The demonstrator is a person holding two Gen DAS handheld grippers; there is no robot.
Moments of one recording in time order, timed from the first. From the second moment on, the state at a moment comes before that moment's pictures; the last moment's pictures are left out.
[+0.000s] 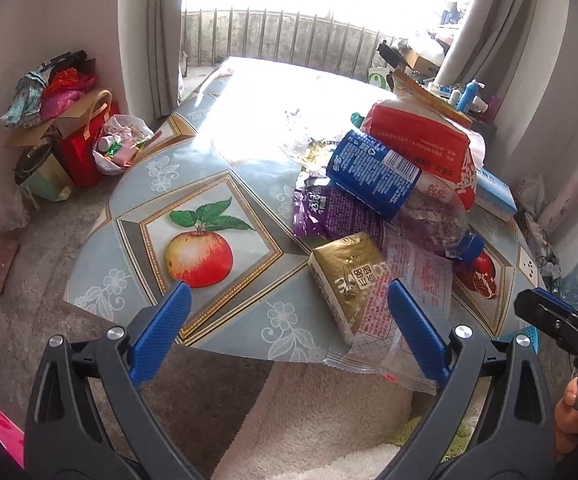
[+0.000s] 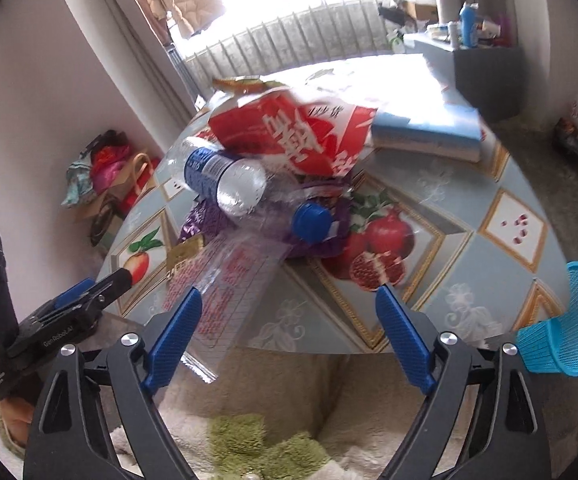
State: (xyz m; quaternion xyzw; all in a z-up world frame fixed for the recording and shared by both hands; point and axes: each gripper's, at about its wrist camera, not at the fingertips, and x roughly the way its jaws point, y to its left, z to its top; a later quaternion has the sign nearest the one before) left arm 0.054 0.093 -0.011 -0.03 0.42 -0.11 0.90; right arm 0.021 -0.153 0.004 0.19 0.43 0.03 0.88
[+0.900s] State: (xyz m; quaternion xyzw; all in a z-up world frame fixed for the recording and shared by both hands) left arm 0.081 0.075 -0.043 -0.06 0.47 -0.18 0.86; right arm 0.054 -0.165 -0.058 0.35 0.49 0.11 0.79
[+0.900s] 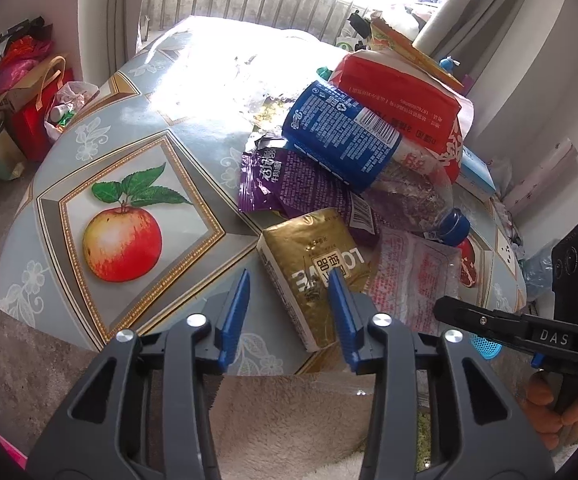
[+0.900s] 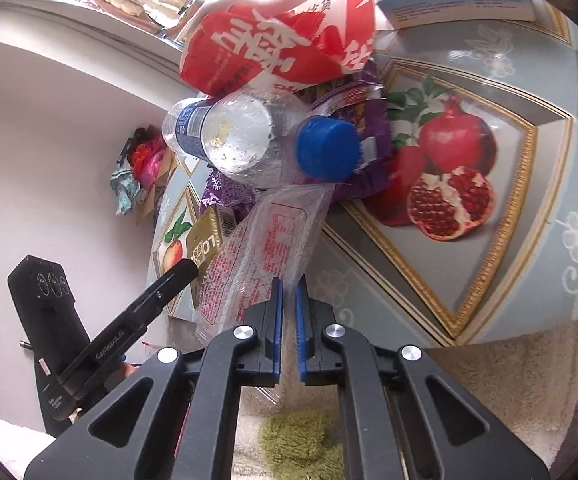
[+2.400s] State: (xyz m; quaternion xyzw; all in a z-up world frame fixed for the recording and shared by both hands) left arm 0.037 -0.148 0.032 0.04 0.47 -0.41 0.78; right arm -0.092 -0.323 -0.029 0.43 0.33 0.01 0.84
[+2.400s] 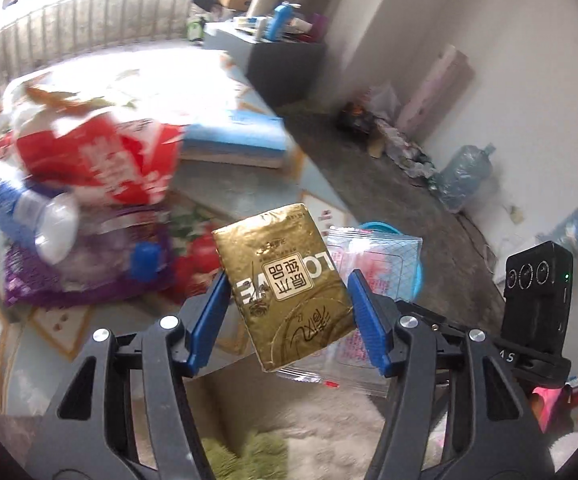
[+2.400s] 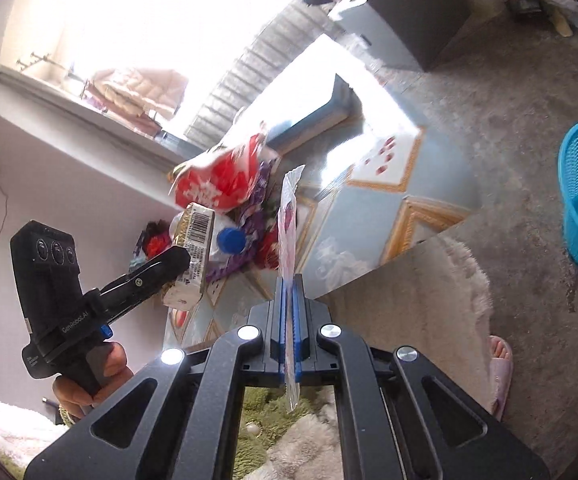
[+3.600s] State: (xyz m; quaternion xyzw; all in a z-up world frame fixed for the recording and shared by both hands) left arm 0.002 -0.581 -0.114 0.22 0.53 -0.54 0.61; right arm -0.178 -0.623 -0.208 0.52 0.32 -0.42 0.67
